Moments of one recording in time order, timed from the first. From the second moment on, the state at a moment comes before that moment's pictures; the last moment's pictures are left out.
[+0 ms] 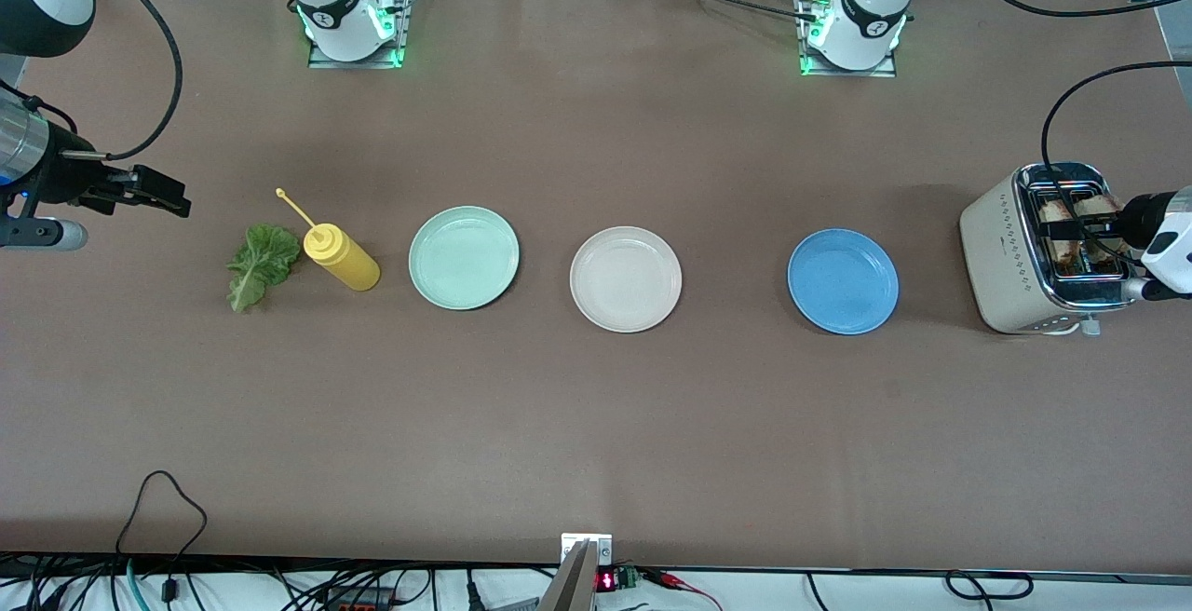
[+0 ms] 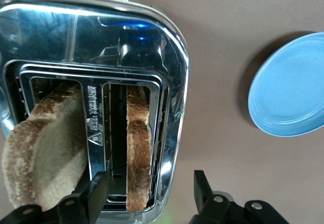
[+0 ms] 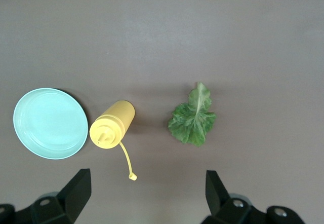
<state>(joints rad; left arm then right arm) 0.30 0.34 0.05 -1.71 -0.01 1.66 0.19 0.10 0.11 -0.11 -1.60 0.01 1.64 0.00</state>
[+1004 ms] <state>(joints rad) 0.31 0.36 0.05 -1.61 0.01 1.55 0.21 0.10 0.11 -0.11 -1.60 0.01 1.64 0.00</state>
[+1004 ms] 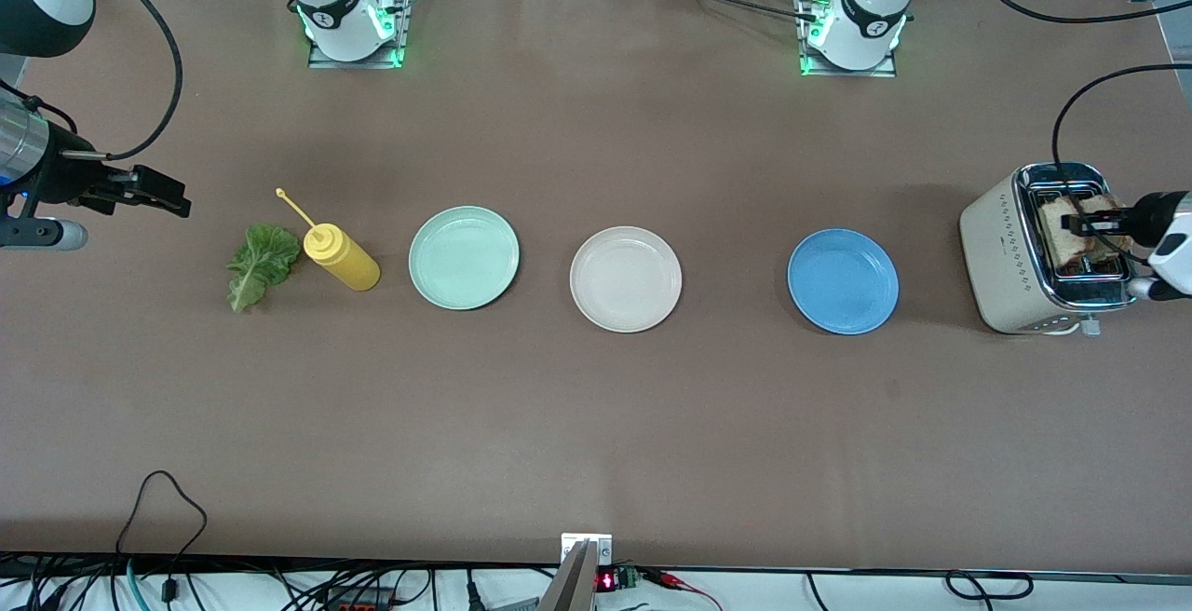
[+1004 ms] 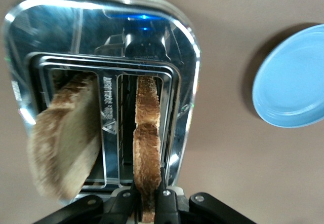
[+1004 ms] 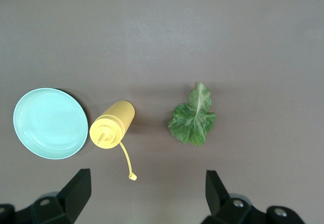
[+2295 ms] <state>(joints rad) 0.08 0.38 -0.53 -1.38 -0.07 1.41 -0.12 0.10 0.11 -0.11 -1.60 0.01 1.64 0.00</state>
